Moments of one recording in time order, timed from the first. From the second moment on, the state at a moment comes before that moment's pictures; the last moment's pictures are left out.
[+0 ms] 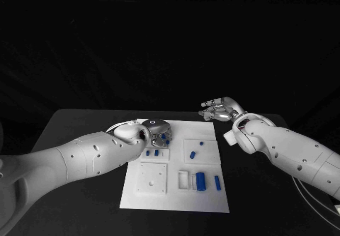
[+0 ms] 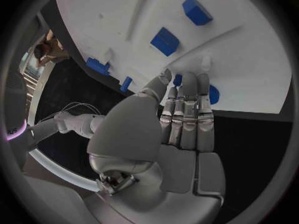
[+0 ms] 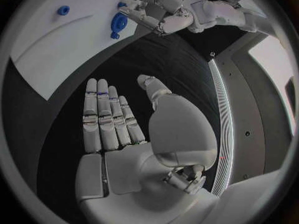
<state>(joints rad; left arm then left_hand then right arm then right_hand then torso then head) 1.24 -0.40 -0.21 1.05 -1.53 -0.22 0.06 1.43 -0.08 0.19 -0.15 0.10 1.08 0.12 0.06 0.07 1.09 0.10 0.06 0.06 1.21 0.00 0.84 0.34 0.07 1.21 -0.02 0.09 1.31 0.91 -0.71 0.41 1.25 -0.98 -0.34 0.03 1.26 -0.12 0.18 -0.06 0.57 0.86 0.17 0.06 0.06 1.07 0.14 0.13 0.06 1.21 0.11 0.07 0.07 0.10 1.13 0.10 0.07 0.07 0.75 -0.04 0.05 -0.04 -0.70</state>
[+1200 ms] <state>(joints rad) 1.23 -0.38 -0.21 0.99 -1.53 -0.22 0.06 1.42 -0.01 0.25 -0.12 0.10 1.17 0.10 0.06 0.07 1.26 0.05 0.06 0.06 1.23 -0.02 0.98 0.38 0.09 1.21 -0.04 0.23 1.31 0.91 -0.71 0.41 1.25 -0.97 -0.34 0.03 1.26 -0.12 0.17 -0.06 0.57 0.86 0.17 0.06 0.06 1.07 0.14 0.13 0.06 1.21 0.11 0.07 0.07 0.10 1.13 0.11 0.07 0.07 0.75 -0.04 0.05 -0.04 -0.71</state>
